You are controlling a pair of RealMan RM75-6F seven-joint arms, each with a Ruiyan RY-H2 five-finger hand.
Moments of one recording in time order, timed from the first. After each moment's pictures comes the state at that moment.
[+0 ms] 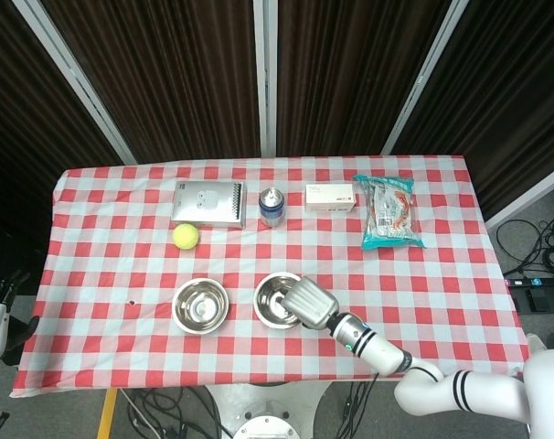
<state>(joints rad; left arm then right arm) -0.04 -1.33 -0.06 -1.19 1.44 1.47 -0.18 0.79 -1.56 0.11 -1.56 -1.41 0.77 -0.53</state>
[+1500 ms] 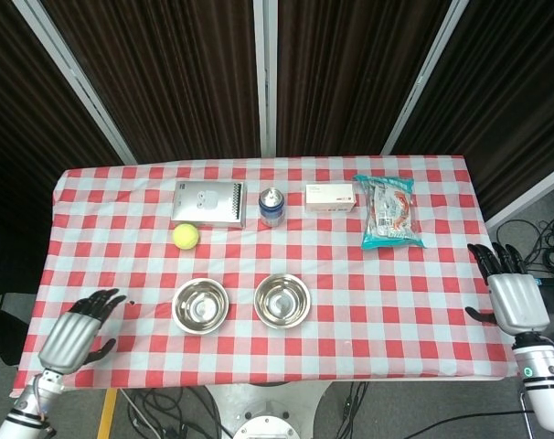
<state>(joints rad) -0.15 -1.25 0.08 -1.59 1.67 1.35 0.19 0.27 -1.05 0.04 -1.63 -1.36 1.30 -0.13</state>
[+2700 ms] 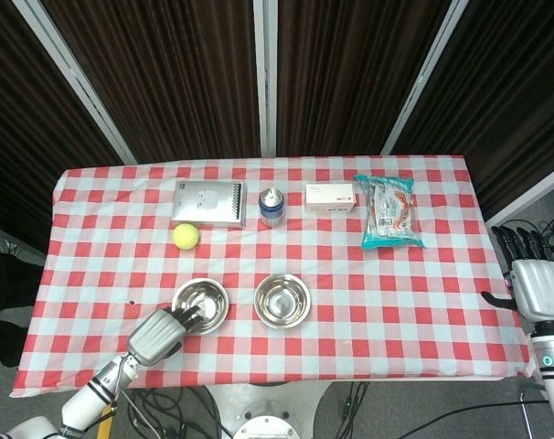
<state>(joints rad) -0.38 -1.47 0.09 -1.49 1.74 1.11 0.35 0.26 -1.01 0.12 -1.62 -1.31 1.29 -0.06</state>
